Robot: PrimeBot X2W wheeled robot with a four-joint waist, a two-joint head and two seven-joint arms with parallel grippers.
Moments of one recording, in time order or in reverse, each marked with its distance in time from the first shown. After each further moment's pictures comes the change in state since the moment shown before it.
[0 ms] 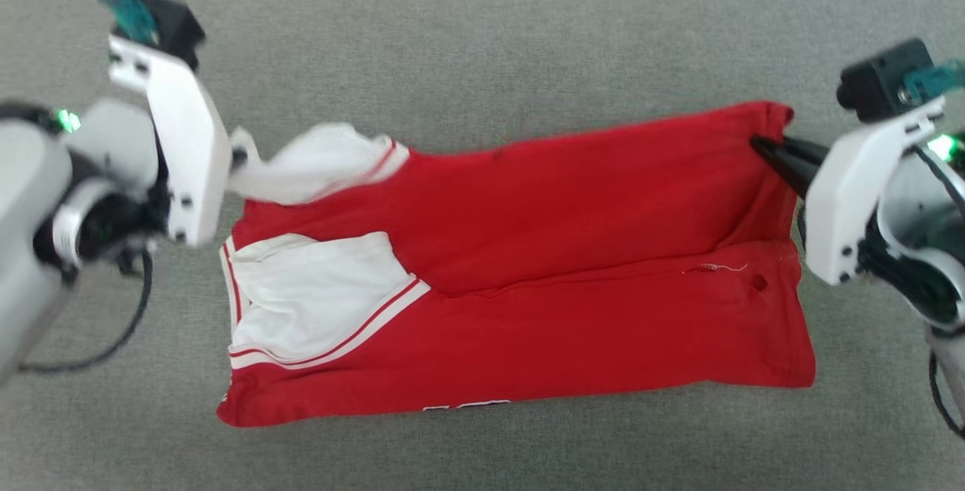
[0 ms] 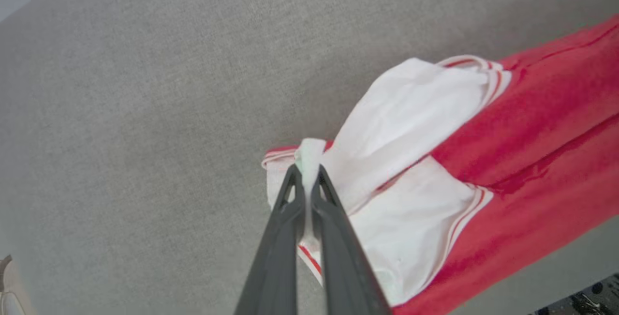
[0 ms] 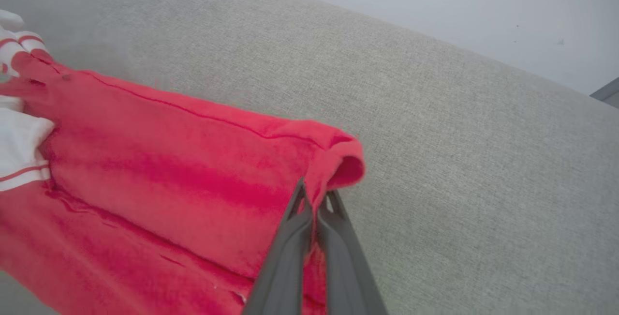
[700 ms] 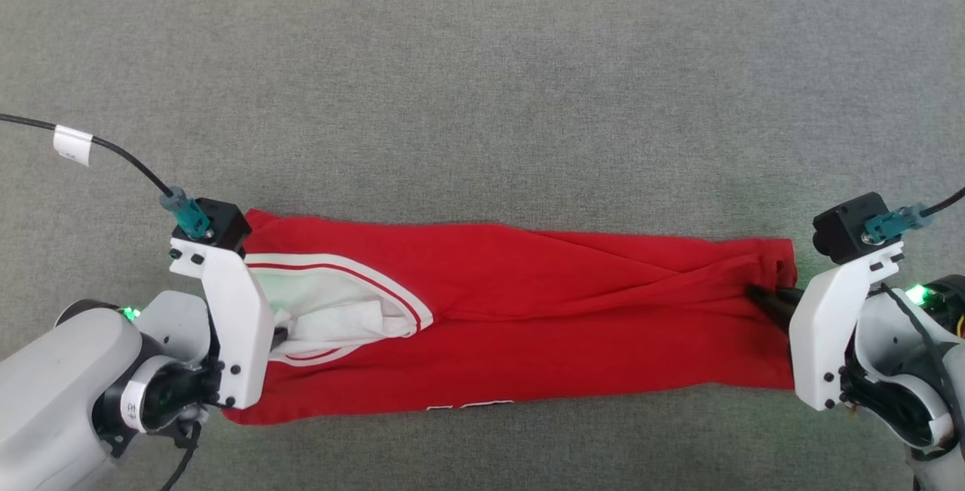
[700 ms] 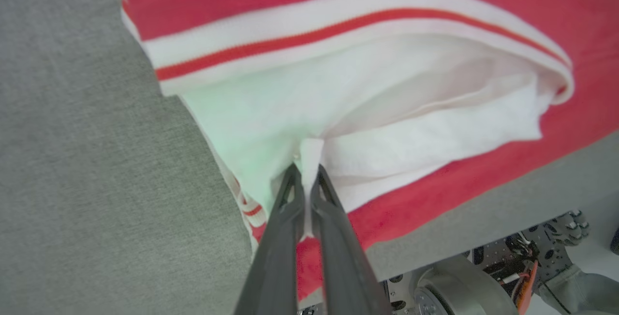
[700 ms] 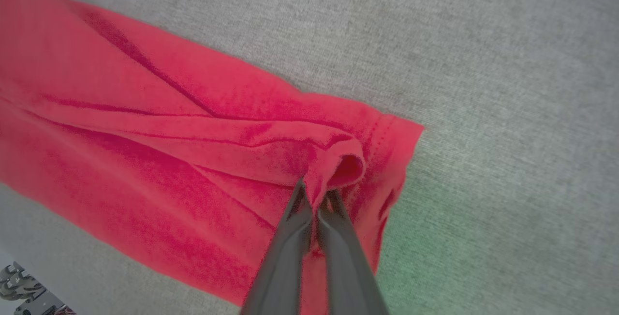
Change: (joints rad) left arm 0.361 0.093 -0.051 -0.261 -0.105 0.200 -0.068; right arm 0.334 0.040 -0.093 -0.107 -0.044 0.000 0.100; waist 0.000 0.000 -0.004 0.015
